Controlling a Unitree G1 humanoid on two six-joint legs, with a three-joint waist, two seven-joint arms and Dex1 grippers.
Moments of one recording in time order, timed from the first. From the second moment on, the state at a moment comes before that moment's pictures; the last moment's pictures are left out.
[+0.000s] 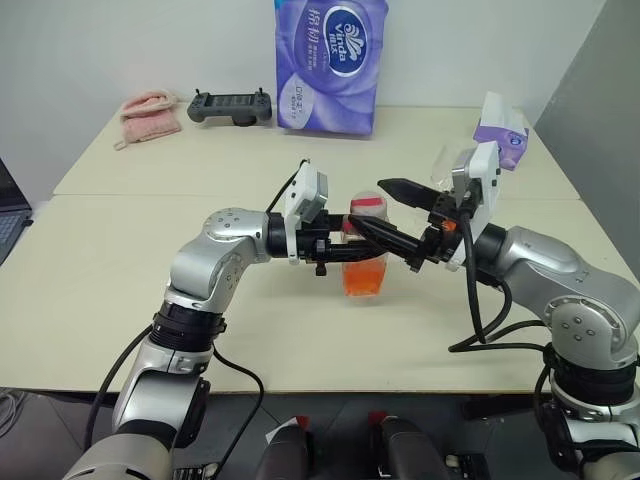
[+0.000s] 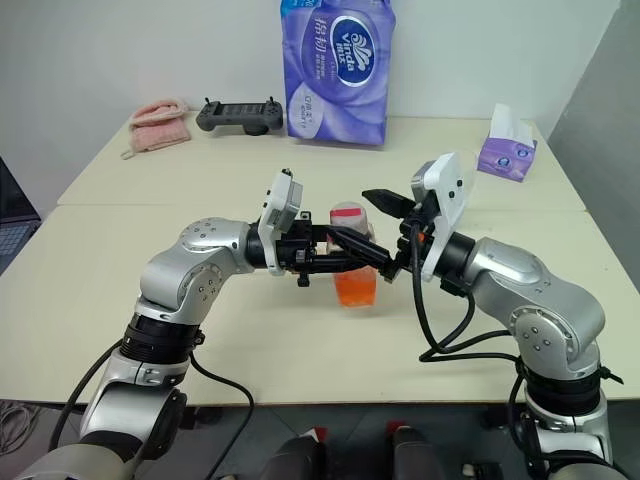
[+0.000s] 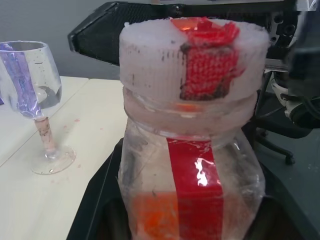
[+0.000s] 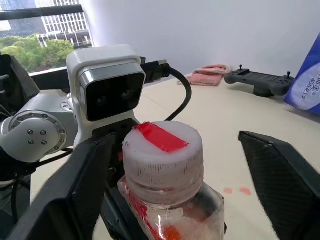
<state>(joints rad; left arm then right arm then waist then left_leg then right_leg) -0.74 0.43 -0.13 -0.01 -0.50 0.54 -1.17 -0.57 -0.46 -0.05 -0.58 0.85 0.90 0.41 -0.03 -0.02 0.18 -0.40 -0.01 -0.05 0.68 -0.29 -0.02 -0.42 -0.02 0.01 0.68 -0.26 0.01</state>
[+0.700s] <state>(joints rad) -0.73 0.43 -0.13 -0.01 -0.49 0.53 -1.15 -0.53 -0.52 -0.18 -0.50 0.77 0.80 0.21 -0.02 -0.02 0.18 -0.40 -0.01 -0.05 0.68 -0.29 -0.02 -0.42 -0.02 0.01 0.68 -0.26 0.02</state>
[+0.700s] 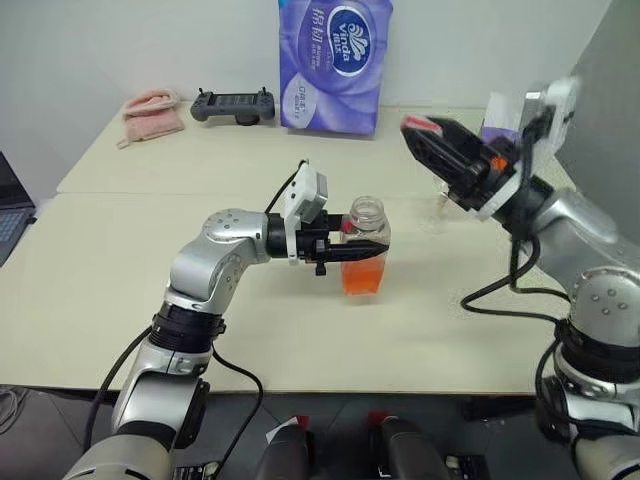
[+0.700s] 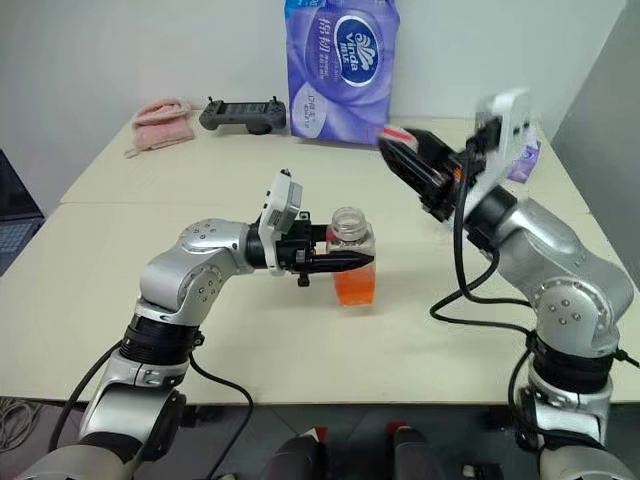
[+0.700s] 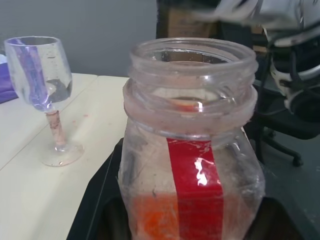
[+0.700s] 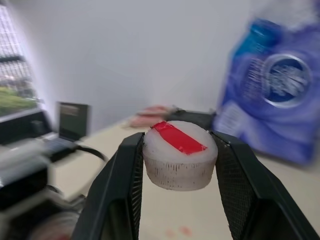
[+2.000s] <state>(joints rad) -0.82 0.40 0.01 0.28 -0.25 0.31 -0.62 -0.54 -0.61 -0.20 -0.70 1.00 0.90 0.37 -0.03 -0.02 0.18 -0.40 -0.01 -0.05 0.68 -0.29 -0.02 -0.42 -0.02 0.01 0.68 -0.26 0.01</state>
